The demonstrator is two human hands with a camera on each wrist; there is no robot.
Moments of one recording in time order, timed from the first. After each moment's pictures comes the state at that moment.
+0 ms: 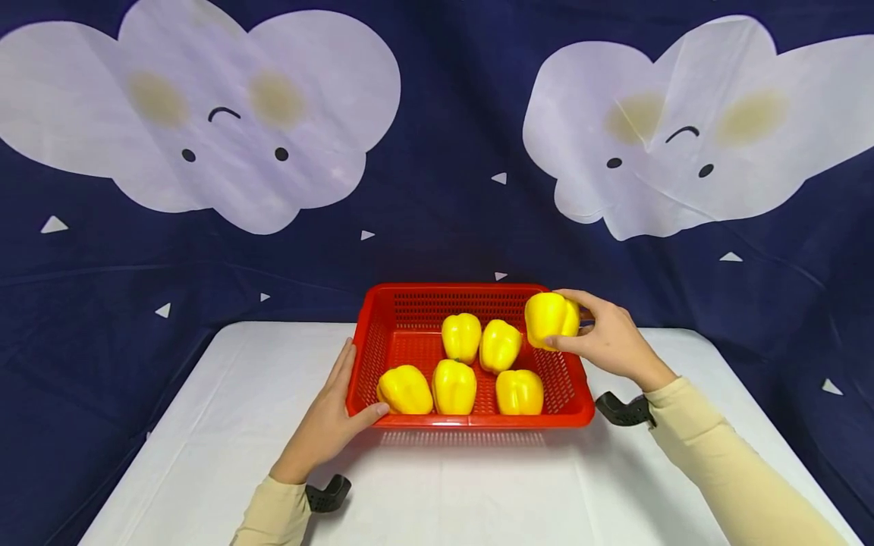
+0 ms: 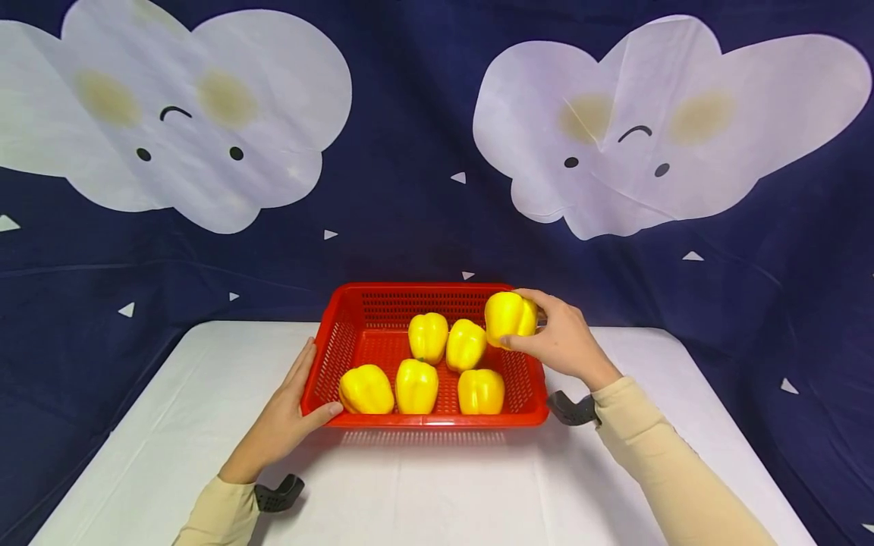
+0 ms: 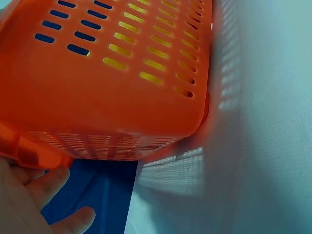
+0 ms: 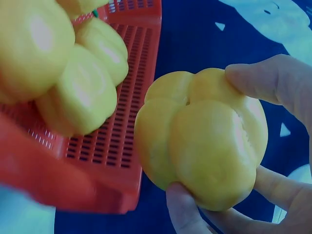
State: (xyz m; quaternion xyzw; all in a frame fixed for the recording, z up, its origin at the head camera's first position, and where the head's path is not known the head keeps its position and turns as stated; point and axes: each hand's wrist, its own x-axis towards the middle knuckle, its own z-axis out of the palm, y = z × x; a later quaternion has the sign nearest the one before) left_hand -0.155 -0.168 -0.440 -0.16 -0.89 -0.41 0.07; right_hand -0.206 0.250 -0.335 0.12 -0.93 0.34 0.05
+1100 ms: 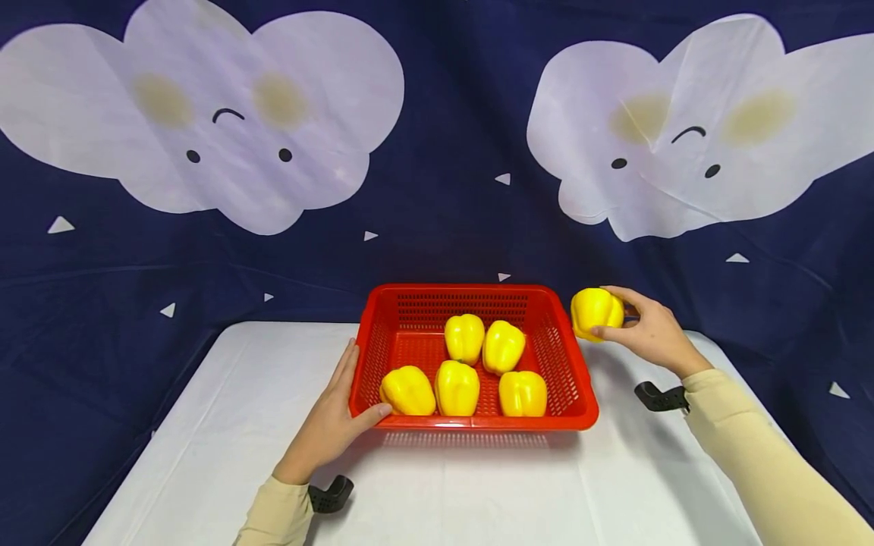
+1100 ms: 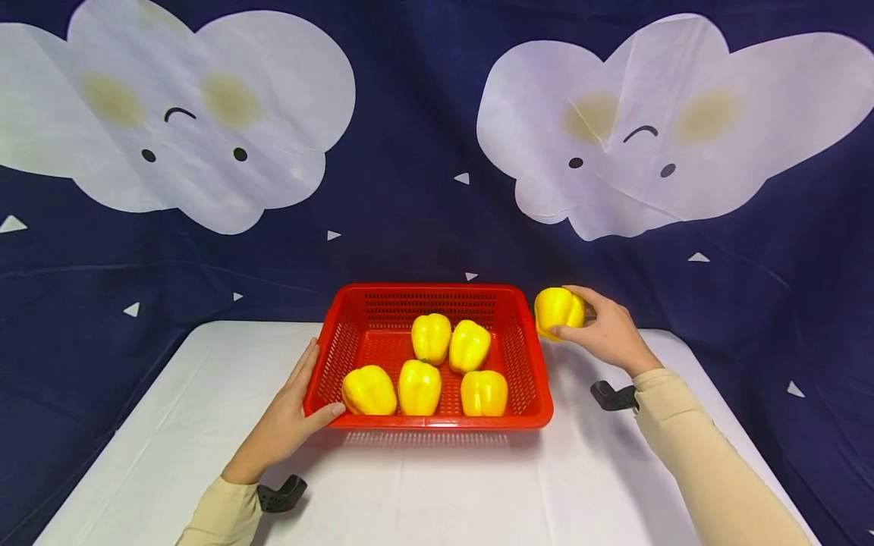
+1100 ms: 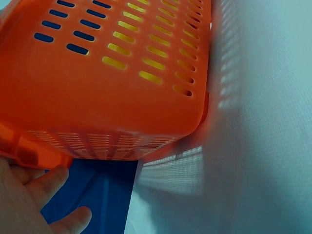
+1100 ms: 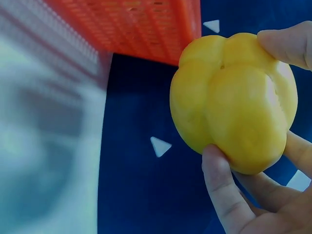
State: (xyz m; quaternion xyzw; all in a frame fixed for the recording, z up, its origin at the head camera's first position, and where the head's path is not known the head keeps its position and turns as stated) left_hand -0.156 -0.168 -0.442 -0.16 -0.89 -0.42 0.08; right_hand -0.236 0.324 -0.362 0.08 -0.94 0.32 0.07
